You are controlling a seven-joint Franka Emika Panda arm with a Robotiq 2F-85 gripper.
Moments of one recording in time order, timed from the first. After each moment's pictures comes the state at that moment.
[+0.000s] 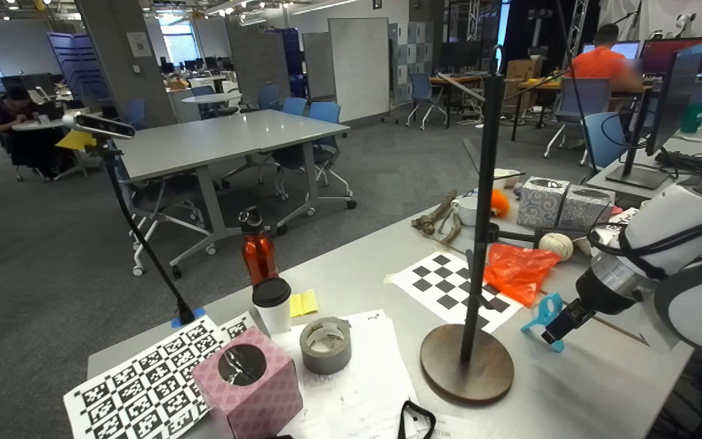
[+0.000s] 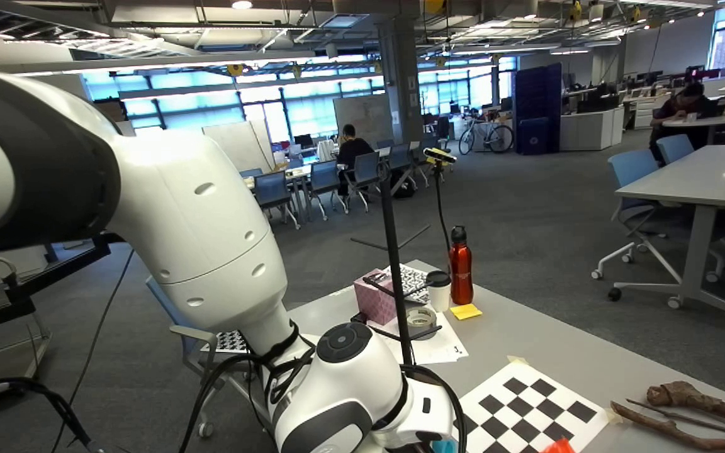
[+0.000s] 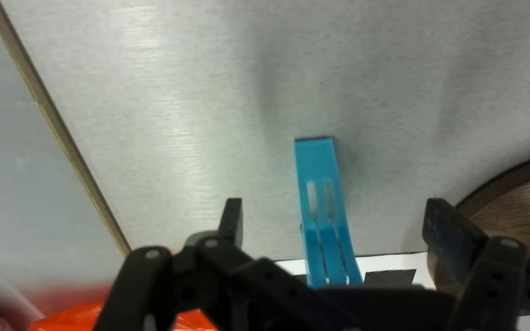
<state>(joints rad) -0.26 0.59 0.07 -2.37 -0.05 3.29 -0.04</state>
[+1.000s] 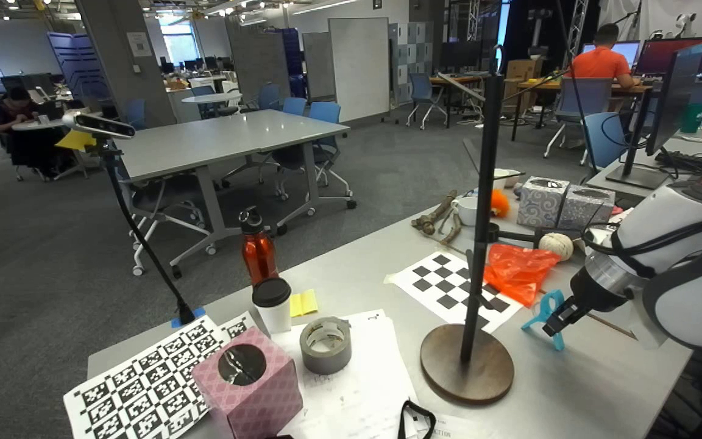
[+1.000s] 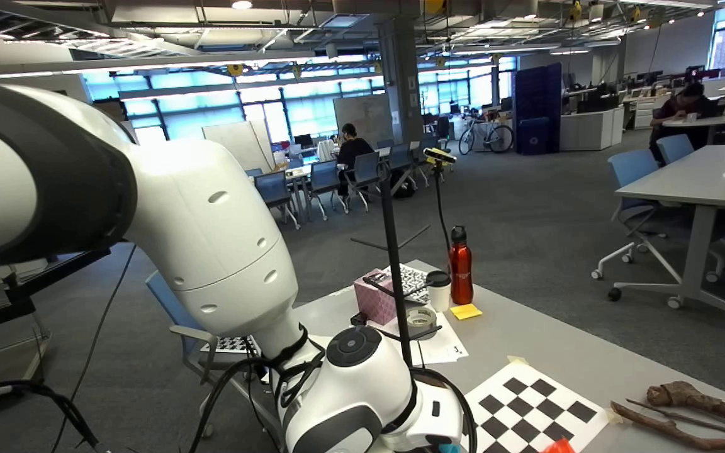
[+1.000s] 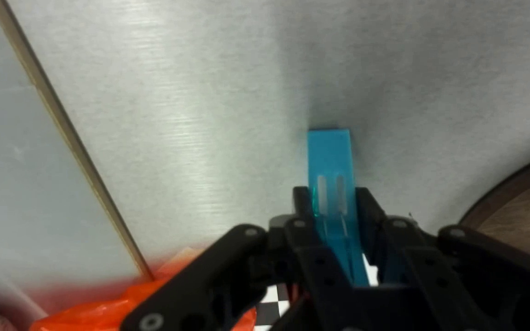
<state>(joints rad) -0.26 0.62 0.06 -2.32 -0.05 3.29 -0.04</state>
